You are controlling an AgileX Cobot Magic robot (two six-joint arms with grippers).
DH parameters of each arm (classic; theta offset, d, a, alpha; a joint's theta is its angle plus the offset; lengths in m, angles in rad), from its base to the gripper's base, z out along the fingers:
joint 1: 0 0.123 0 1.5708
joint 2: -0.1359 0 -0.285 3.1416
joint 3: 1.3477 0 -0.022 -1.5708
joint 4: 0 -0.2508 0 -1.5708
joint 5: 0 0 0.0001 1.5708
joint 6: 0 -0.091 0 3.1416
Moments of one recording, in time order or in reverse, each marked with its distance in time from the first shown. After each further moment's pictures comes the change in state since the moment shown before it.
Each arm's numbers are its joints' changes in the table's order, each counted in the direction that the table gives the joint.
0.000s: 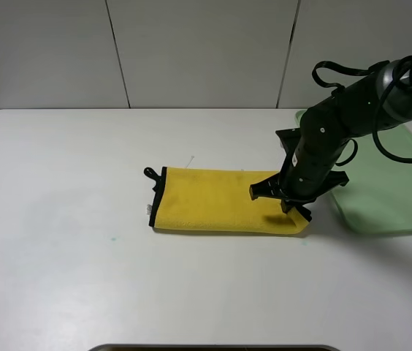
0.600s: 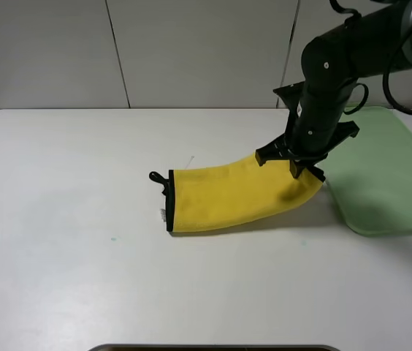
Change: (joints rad) left arm 0.000 0.003 0.000 0.000 0.000 0.000; right arm 0.000 0.079 -0.254 0.031 -0.361 0.188
